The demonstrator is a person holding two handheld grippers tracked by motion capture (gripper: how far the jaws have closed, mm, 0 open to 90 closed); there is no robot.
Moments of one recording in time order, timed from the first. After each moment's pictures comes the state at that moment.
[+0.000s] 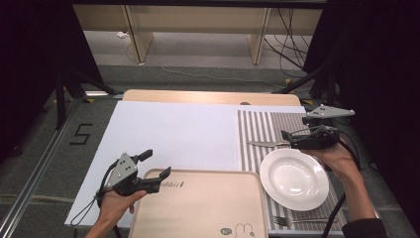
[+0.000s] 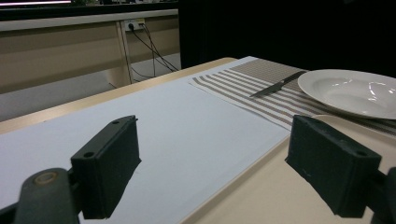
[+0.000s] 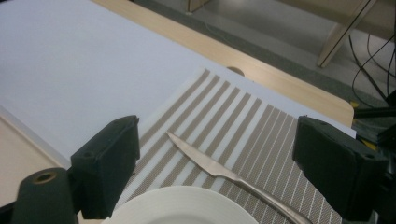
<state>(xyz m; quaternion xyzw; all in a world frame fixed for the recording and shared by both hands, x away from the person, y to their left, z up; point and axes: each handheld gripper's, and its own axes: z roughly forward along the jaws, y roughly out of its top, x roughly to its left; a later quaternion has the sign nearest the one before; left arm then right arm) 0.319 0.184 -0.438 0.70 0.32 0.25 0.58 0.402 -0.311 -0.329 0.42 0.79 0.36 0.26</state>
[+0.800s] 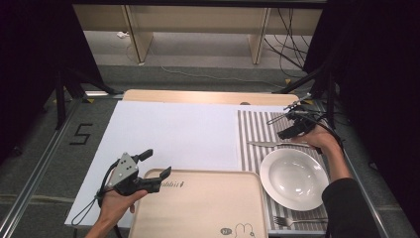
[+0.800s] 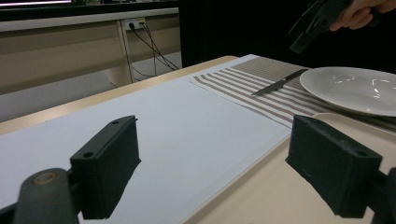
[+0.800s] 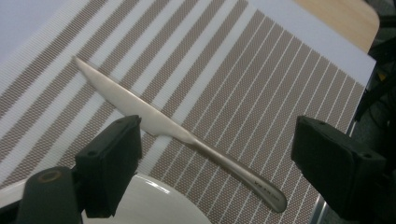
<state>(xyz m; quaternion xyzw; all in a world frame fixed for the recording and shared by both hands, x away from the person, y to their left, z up) 0.321 0.183 -0.439 0.71 0.32 0.25 0.58 0.502 -0.306 -0.388 0.47 0.85 0.14 0.19</state>
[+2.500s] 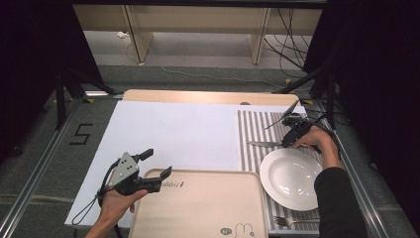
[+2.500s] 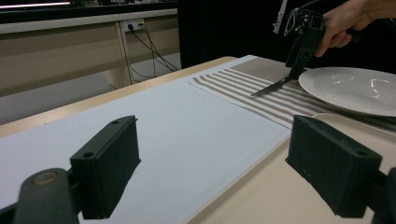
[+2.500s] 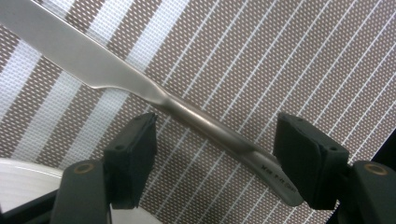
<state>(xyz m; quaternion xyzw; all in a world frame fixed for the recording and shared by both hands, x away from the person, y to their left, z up) 0.321 0.183 -0.437 0.71 0.32 0.26 0.57 0.538 -0.321 -0.444 0.49 0.87 0.02 0.09</state>
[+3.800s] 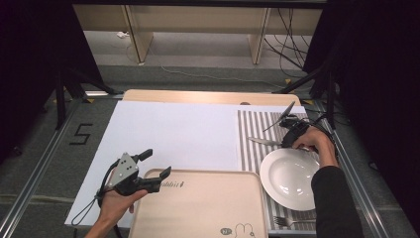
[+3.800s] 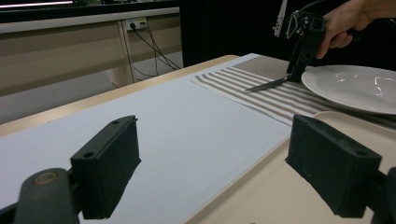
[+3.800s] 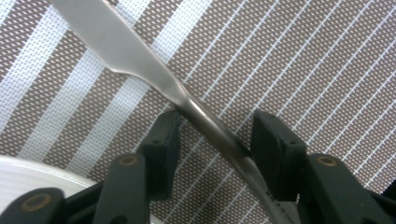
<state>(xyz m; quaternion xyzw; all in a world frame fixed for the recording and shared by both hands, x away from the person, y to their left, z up) 0.320 0.183 -0.438 0.71 0.32 0.26 0.57 0.541 -0.317 -0.451 0.45 0.89 0.02 0.07</state>
